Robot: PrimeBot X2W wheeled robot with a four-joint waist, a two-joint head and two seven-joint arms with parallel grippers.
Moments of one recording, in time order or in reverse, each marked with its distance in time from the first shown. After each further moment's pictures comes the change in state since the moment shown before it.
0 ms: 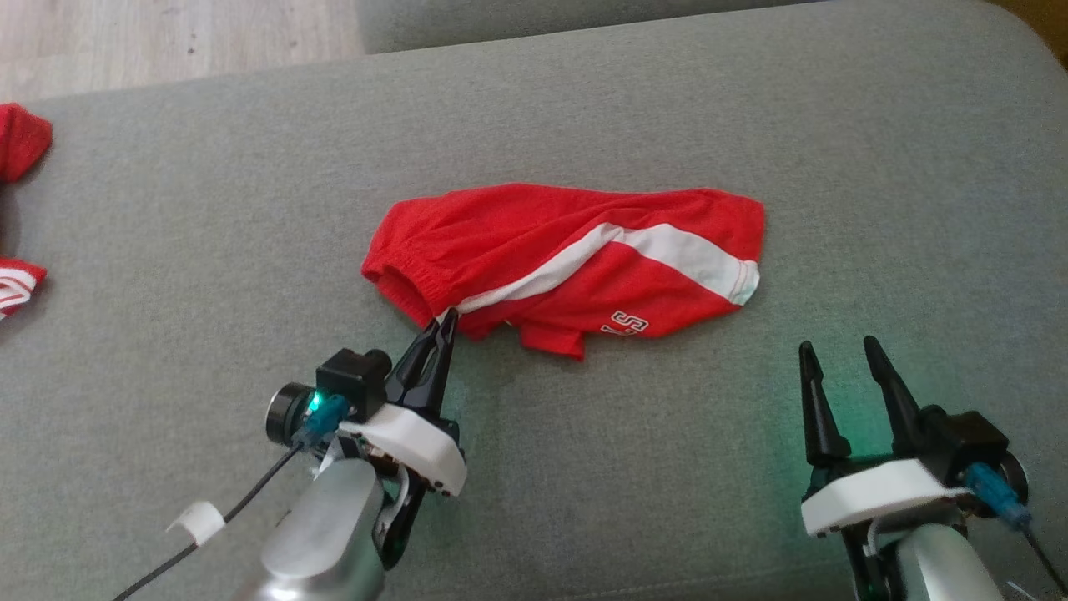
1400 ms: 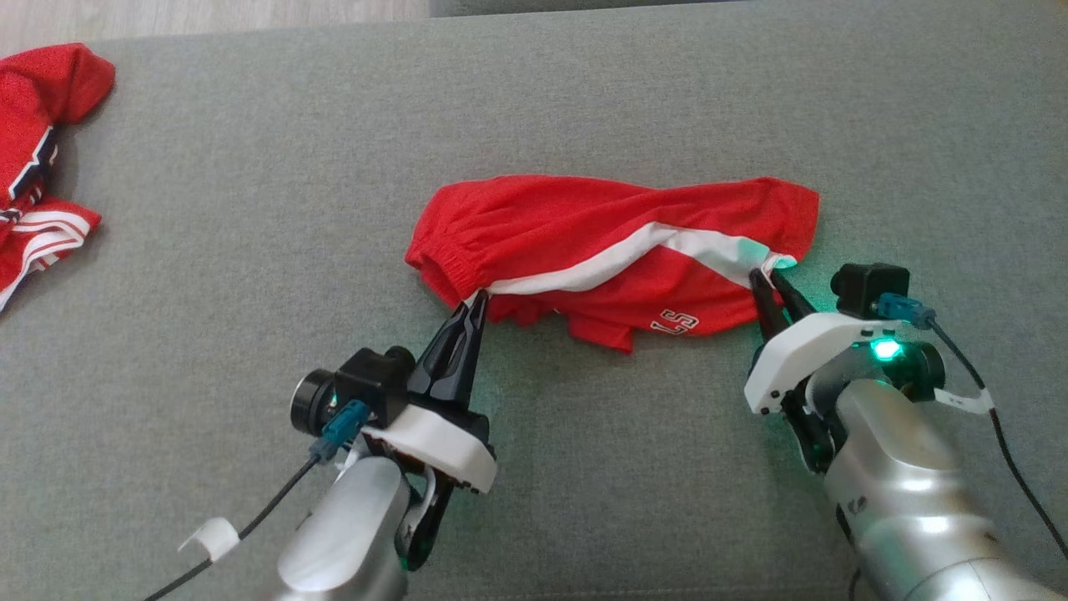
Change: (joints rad) left arm 0.045 -0.003 -0.036 -0.185 -0.009 0.036 -0.001; right arm -0.553 -0.007 0.164 0.732 0.183 0.000 0.097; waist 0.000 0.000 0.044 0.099
